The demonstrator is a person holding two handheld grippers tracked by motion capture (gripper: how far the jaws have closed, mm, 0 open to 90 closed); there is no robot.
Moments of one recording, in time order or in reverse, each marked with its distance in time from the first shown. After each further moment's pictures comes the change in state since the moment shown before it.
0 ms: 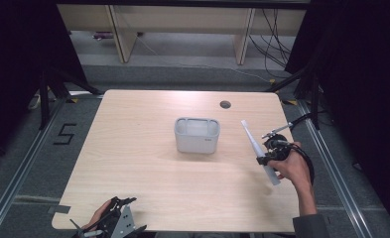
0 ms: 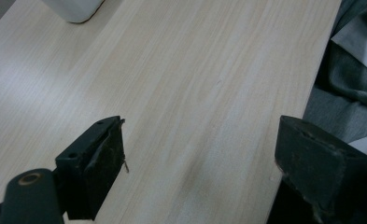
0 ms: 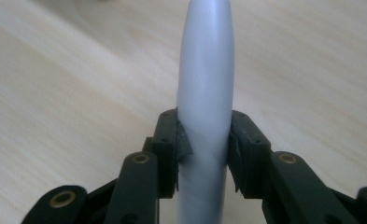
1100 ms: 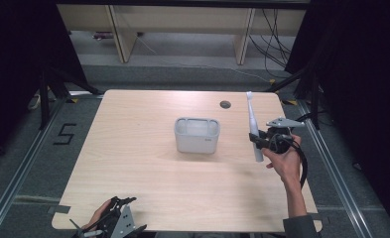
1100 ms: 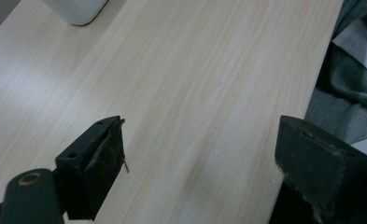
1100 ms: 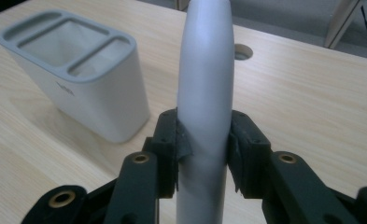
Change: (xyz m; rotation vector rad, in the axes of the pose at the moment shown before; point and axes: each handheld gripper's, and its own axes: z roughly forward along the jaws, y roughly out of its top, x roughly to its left) left arm 0.001 0.001 -0.002 0.005 -0.015 0.005; right arm 0.007 0.017 -0.013 -0.495 0.002 -0.001
